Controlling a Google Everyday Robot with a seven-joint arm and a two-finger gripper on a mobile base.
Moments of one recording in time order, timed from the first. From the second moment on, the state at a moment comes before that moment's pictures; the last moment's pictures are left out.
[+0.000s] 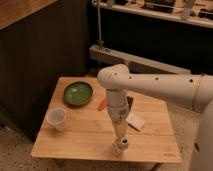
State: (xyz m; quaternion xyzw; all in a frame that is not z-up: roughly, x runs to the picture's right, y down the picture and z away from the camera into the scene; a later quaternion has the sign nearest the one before) arm 0.068 0.197 0.621 -0.58 -0.07 -0.16 0.79
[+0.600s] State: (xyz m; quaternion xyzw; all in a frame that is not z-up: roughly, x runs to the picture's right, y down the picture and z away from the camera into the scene) arm 0.078 0.248 0.588 -0.63 -0.04 -0.15 0.76
